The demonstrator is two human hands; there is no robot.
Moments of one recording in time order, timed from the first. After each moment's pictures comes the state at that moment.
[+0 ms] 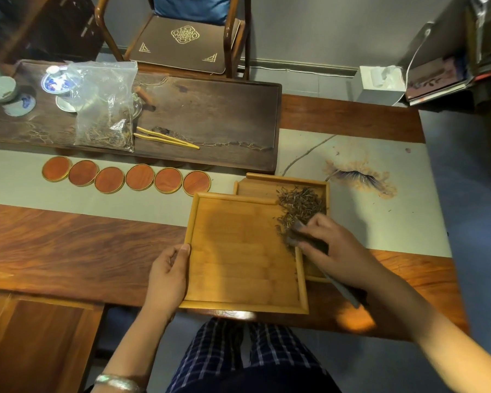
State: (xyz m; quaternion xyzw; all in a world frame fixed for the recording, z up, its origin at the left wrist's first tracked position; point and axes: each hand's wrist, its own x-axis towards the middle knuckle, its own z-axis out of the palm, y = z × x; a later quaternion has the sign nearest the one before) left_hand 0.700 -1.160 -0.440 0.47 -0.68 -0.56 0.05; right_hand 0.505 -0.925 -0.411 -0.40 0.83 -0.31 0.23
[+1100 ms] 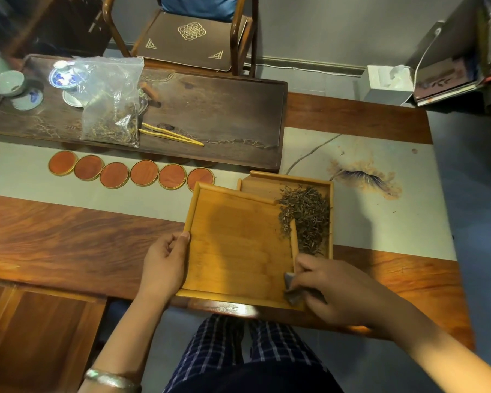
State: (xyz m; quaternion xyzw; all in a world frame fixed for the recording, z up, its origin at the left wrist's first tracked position) left_hand 0.690 -1.170 -0.414 0.48 -0.70 -0.53 0.04; right_hand 0.536 -0.914 -0.388 -0.57 0.75 -0.12 0.30
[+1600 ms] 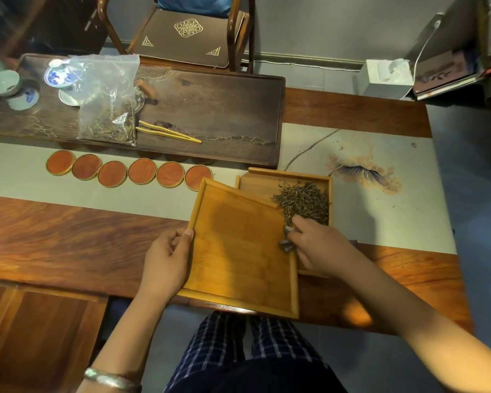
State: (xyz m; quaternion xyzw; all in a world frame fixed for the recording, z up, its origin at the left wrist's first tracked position) left_hand 0.689 -1.165 -0.406 0.45 -0.74 -0.50 0.03; right_hand 0.505 -0.944 -0.437 -0.54 0.82 0.00 0.19
